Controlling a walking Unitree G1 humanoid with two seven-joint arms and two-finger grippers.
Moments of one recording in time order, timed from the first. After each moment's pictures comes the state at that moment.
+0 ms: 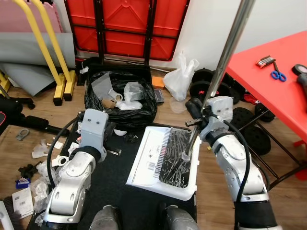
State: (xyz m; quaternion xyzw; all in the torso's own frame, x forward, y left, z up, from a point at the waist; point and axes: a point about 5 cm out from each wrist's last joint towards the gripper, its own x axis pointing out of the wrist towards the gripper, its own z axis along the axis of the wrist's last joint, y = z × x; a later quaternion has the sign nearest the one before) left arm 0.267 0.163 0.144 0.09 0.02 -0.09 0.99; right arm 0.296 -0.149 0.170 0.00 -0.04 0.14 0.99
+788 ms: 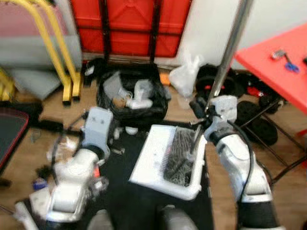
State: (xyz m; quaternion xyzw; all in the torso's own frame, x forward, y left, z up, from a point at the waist) left arm 0.268 0.164 0.146 0.10 0.02 -0.09 0.99; right arm 0.296 -0.150 0.171 -0.01 -0.05 0.14 0.99
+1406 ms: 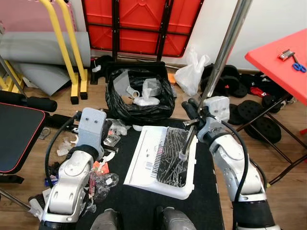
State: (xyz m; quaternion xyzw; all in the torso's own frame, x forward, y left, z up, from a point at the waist) left arm 0.270 0.158 0.149 0.10 0.01 -0.09 0.99; right arm 0.295 -0.155 0.170 -0.02 -0.05 0.14 0.99
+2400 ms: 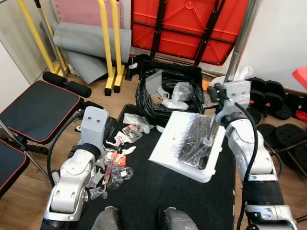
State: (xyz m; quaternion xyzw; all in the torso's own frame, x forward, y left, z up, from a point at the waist) left arm 0.268 0.154 0.150 0.06 0.00 -0.10 0.99; right arm 0.333 -0.207 0.199 -0.08 -0.08 -0.02 0.99
